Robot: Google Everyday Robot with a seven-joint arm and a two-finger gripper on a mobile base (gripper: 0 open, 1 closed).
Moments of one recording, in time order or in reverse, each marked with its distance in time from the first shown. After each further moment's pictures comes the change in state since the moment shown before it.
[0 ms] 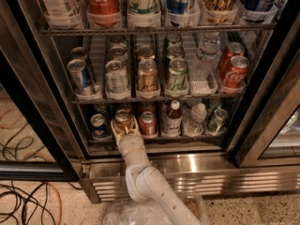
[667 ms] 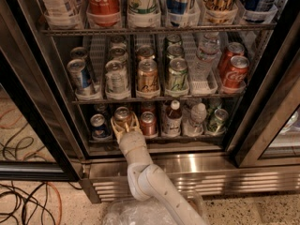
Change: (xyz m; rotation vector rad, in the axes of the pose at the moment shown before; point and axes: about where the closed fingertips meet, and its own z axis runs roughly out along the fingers) arm -0.021 -0.001 -0.002 -0.022 -0.024 -0.013
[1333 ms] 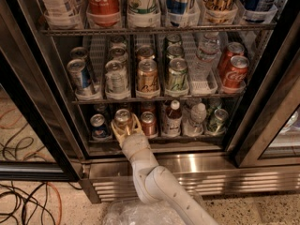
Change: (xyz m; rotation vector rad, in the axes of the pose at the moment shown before) arm -0.016 0.005 -0.019 -0.078 0.006 -0.009
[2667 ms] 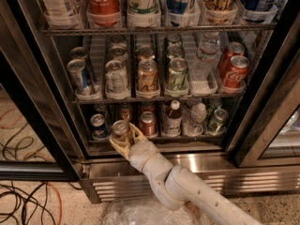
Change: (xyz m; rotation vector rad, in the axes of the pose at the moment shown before) arm -0.022 0.024 -0.050 -0.290 0.079 0.009
